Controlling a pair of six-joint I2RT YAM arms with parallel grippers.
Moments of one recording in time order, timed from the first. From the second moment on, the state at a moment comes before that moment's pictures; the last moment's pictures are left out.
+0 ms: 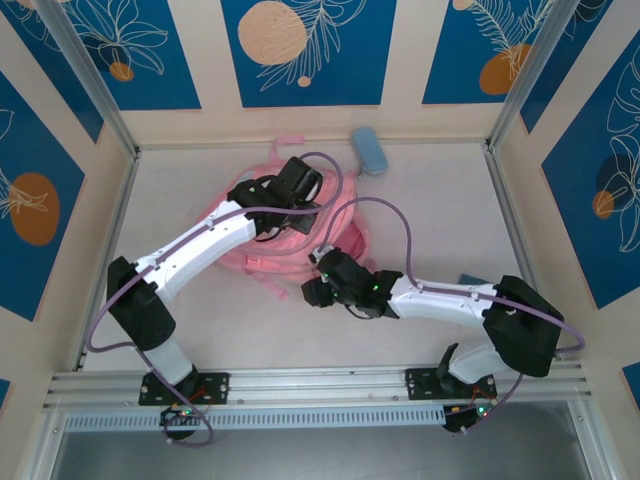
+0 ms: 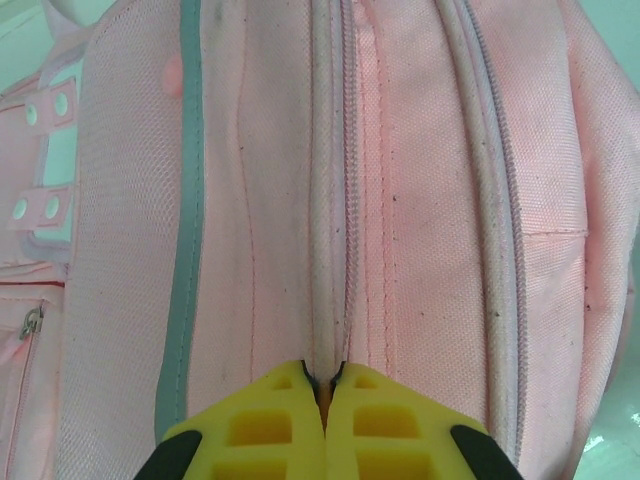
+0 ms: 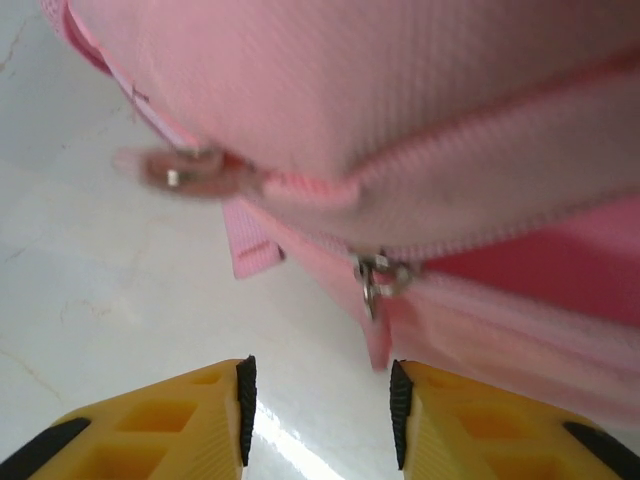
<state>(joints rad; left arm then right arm) -0.78 1.68 1.64 -0.90 -0.24 -0.21 1.00 1.42 0.75 -0.13 0.08 0.50</state>
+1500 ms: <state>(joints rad) -0.78 1.67 1.50 -0.75 -0.11 -0.09 0.75 1.17 0.61 -0.25 0.21 0.39</state>
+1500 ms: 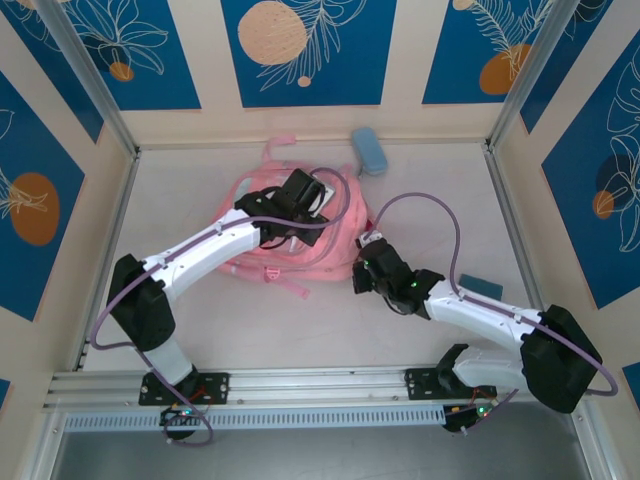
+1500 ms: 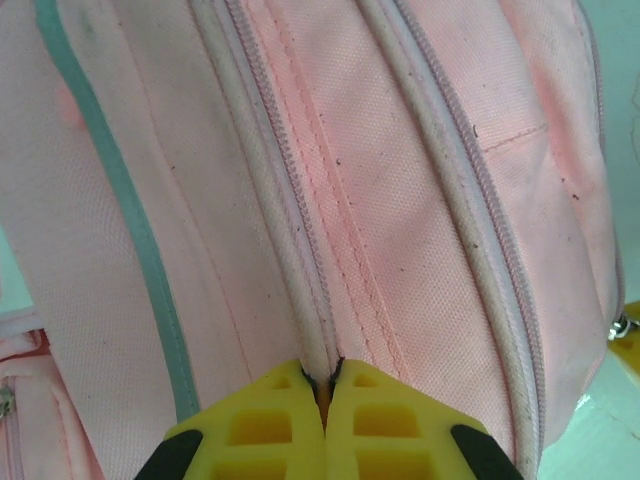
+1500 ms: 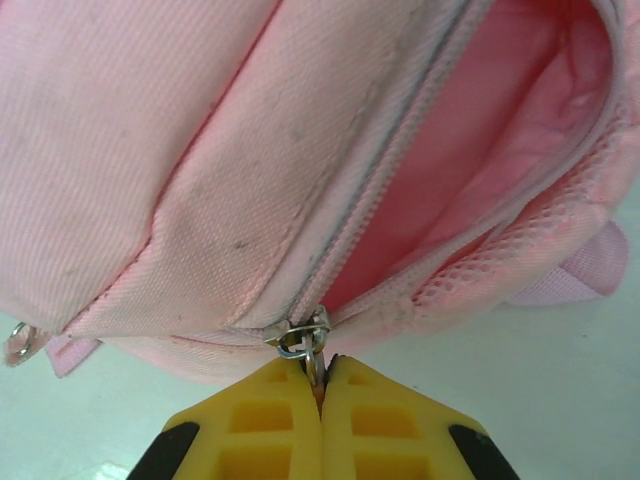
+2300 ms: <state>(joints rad) -0.58 1.24 1.10 -0.72 -0.12 -0.37 0.91 1.46 0.77 -0.15 -0.17 0.36</state>
